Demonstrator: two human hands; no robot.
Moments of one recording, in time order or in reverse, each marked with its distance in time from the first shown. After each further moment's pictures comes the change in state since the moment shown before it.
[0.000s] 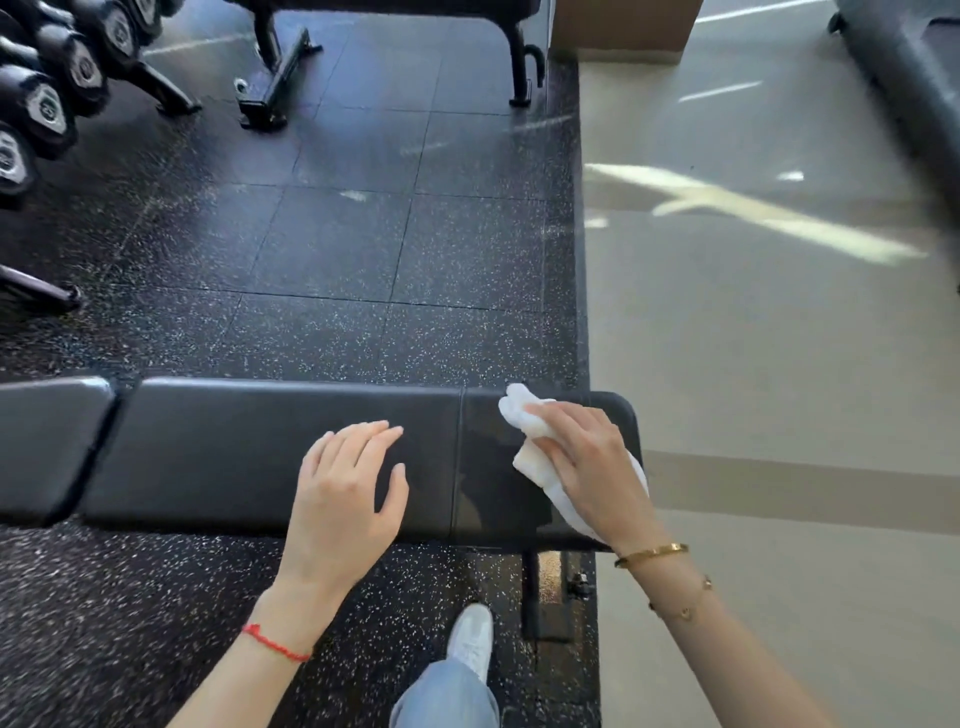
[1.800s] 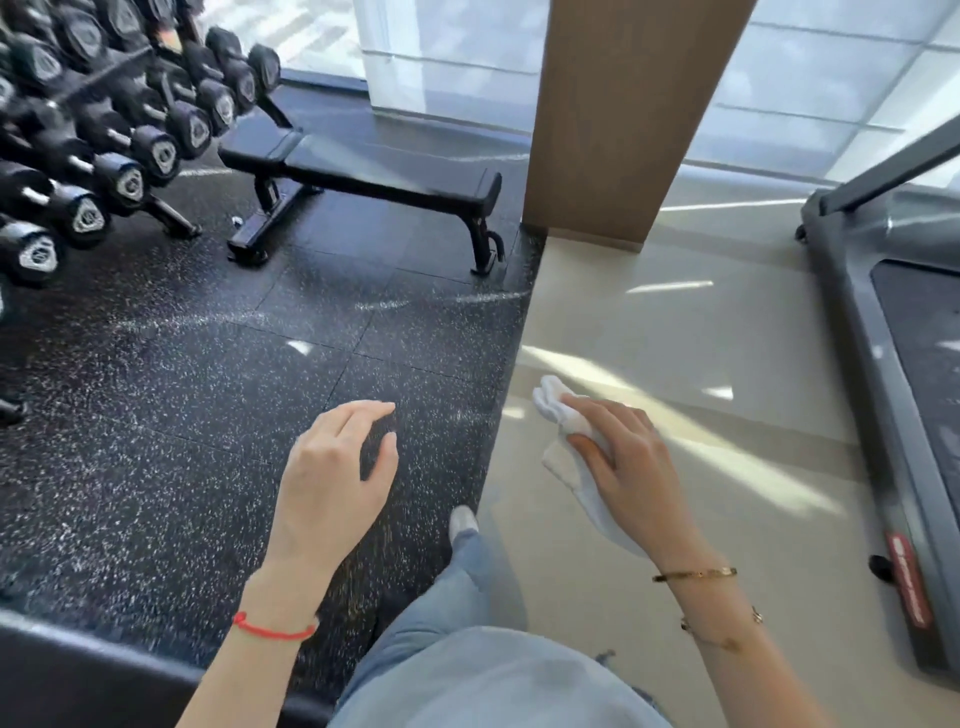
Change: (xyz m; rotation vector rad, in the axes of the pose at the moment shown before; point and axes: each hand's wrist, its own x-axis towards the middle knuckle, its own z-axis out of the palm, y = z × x) left_hand 0.504 0.405 -0.116 -0.146 0.213 -0.181; right_hand 0.397 0.243 -0.506 0.074 0.090 -0.166
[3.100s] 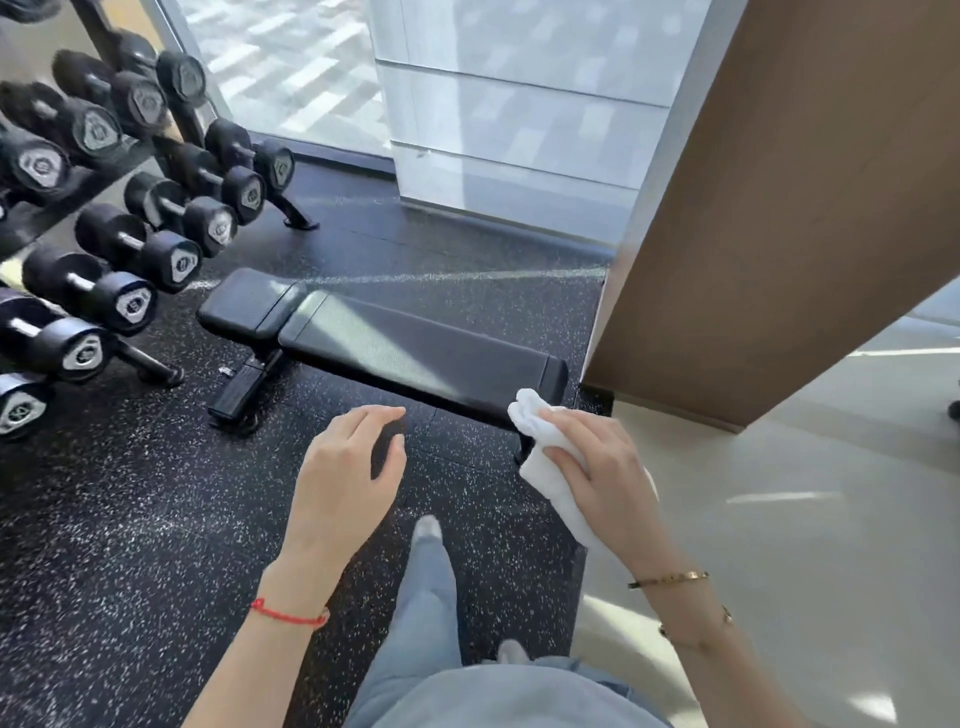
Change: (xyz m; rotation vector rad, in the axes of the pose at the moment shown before) left_hand 0.854 -0.155 0.077 -0.024 0.036 -0.026; right_hand 0.865 0.109 0.147 -0.003 -0.044 -0.108
